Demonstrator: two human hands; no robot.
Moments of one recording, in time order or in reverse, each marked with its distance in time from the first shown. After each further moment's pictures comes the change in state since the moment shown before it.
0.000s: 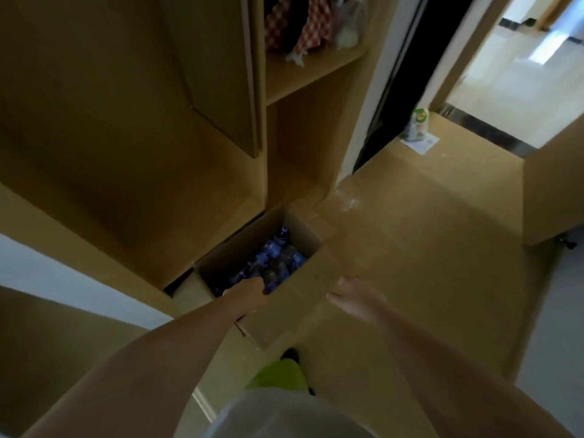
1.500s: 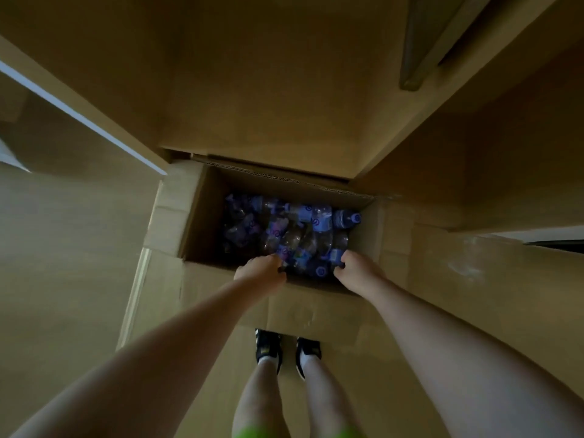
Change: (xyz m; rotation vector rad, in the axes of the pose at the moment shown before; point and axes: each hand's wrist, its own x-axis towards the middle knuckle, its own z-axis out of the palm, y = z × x) left_hand 0.312 0.028 0.058 -0.762 0.087 -0.626; right_hand 0.465 -0.034 0.012 -0.580 -0.436 -0.445
